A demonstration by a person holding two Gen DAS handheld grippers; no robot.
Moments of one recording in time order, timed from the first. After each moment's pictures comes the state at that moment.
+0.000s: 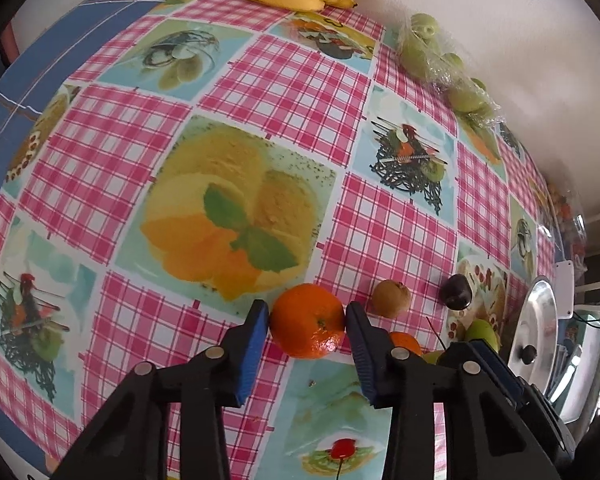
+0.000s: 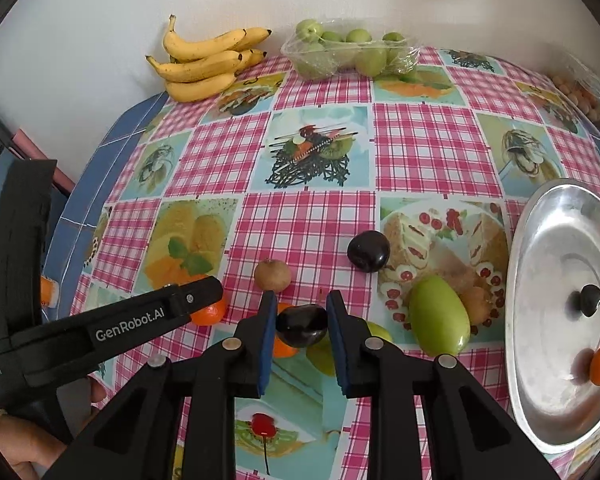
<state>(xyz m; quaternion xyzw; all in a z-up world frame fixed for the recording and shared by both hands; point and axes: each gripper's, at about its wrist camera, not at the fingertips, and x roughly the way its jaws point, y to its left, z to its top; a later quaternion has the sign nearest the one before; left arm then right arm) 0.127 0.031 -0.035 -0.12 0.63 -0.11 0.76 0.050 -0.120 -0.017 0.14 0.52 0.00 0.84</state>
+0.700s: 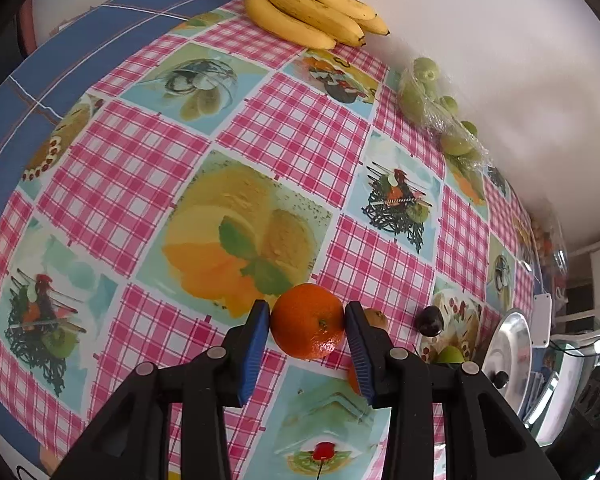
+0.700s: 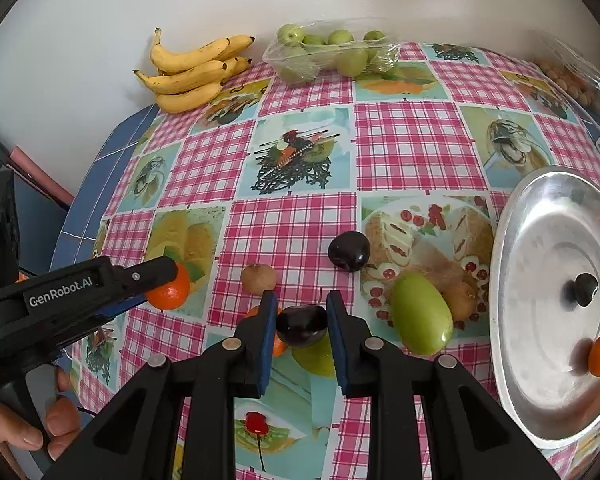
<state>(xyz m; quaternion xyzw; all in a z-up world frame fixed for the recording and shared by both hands) 0.128 0.052 -0.010 -0.16 0.60 -0.10 0.78 0.045 -0.132 -0.014 0.17 0.51 -0.01 0.84</state>
